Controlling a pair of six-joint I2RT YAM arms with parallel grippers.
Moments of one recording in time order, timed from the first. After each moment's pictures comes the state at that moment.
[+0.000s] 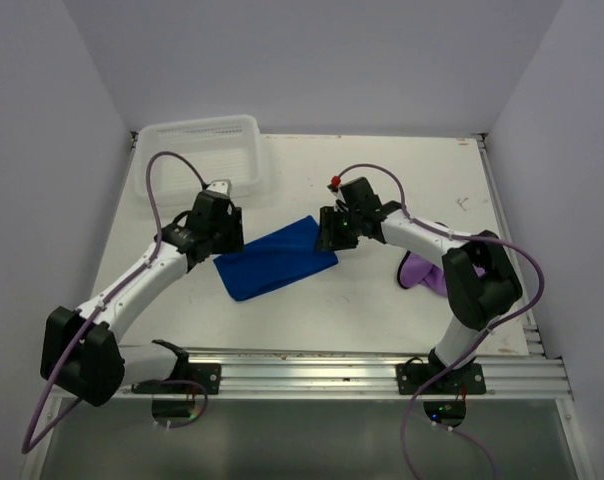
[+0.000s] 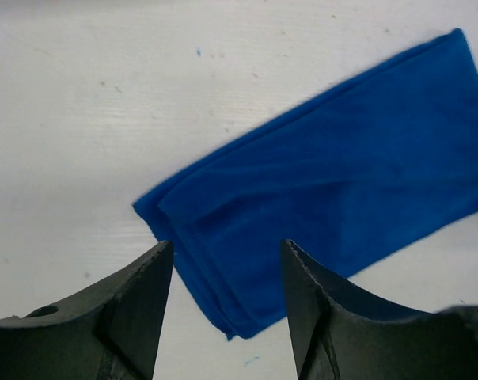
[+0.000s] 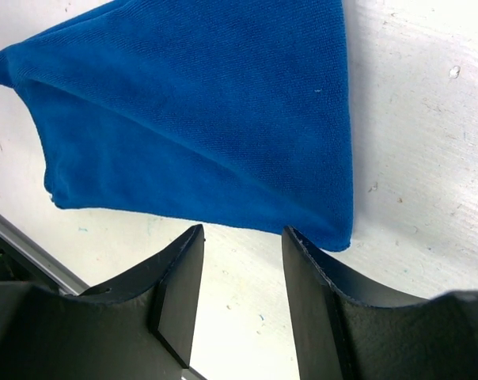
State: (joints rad) left arm -0.41 1.31 0.97 -0.57 -0.23 -0.37; right arm 0.54 1.73 1.14 -0.35 -0.29 0.46
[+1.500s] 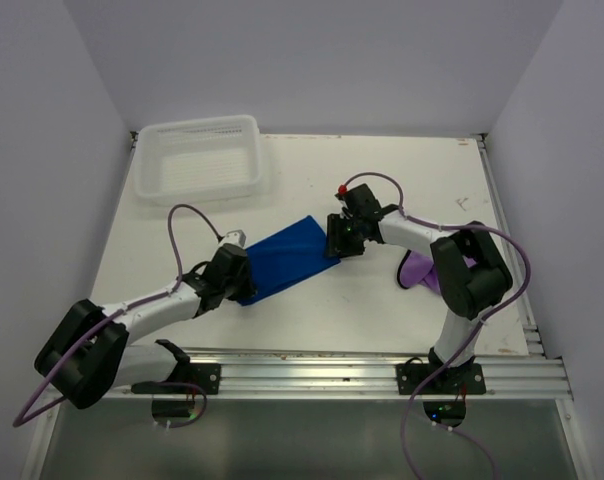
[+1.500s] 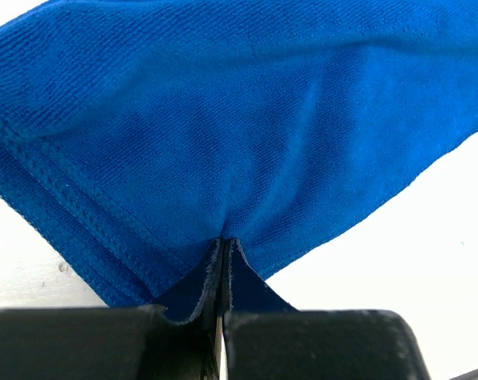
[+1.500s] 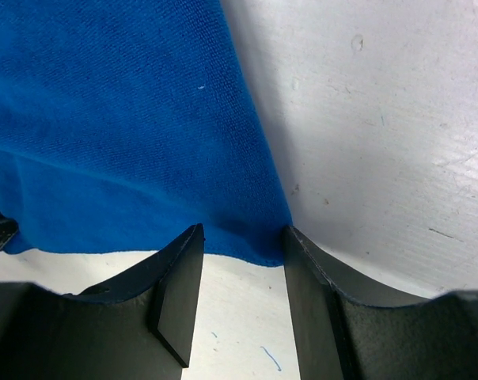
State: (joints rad) left arm -0.60 1.23 0.46 -0.12 -0.09 -0.70; right arm 0.50 1.81 1.13 -0.36 -0.22 0.47
